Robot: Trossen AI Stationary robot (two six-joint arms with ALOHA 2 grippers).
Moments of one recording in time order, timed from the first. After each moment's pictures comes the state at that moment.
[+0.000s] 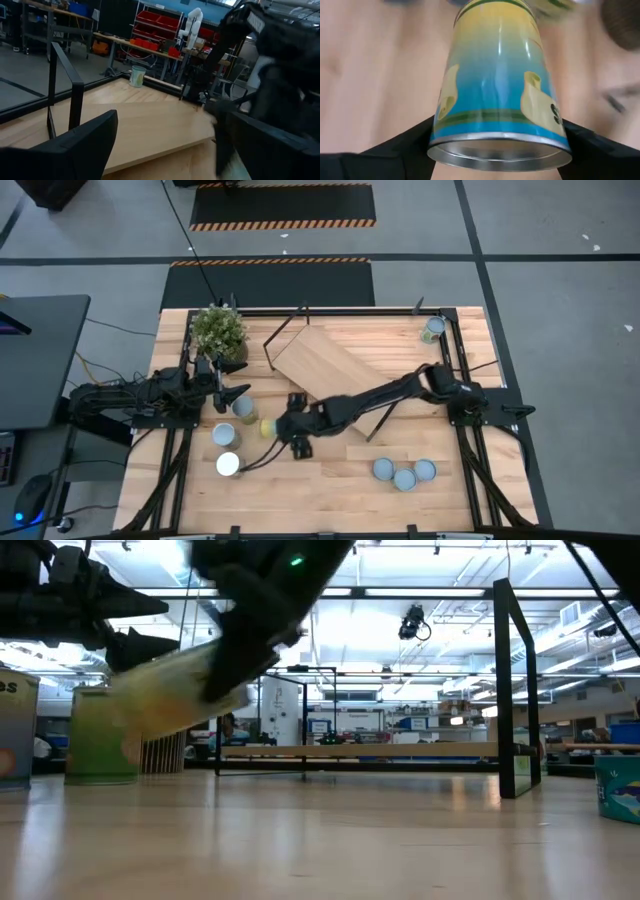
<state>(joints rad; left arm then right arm) 0.04 0.04 0.02 0.08 -0.24 -0.28 0.20 2.23 1.89 -0.64 0.30 -0.03</state>
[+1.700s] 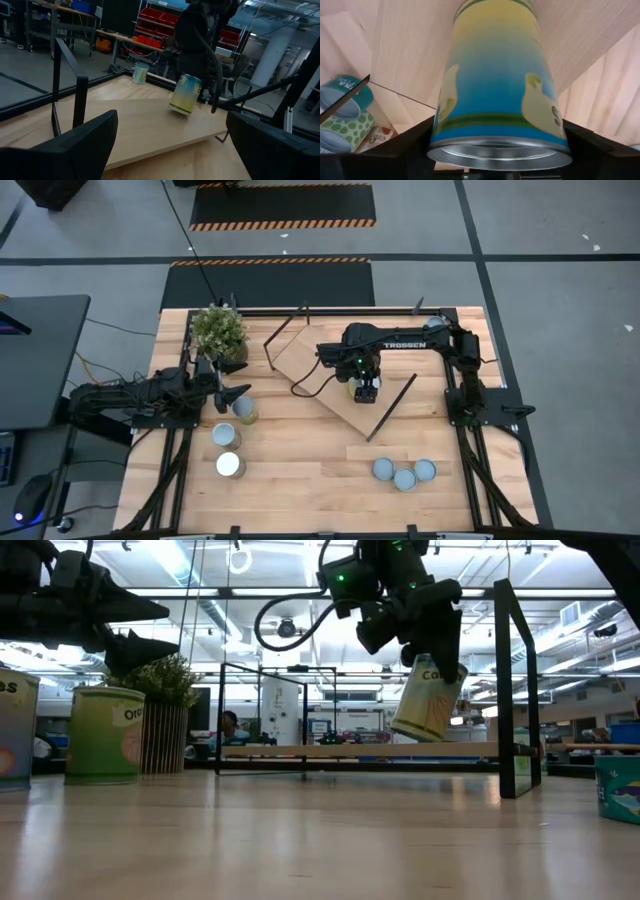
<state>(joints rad) 0.04 0.04 0.02 0.06 -0.25 -0.28 -0.15 1.99 1.75 -1.58 -0.08 0.03</state>
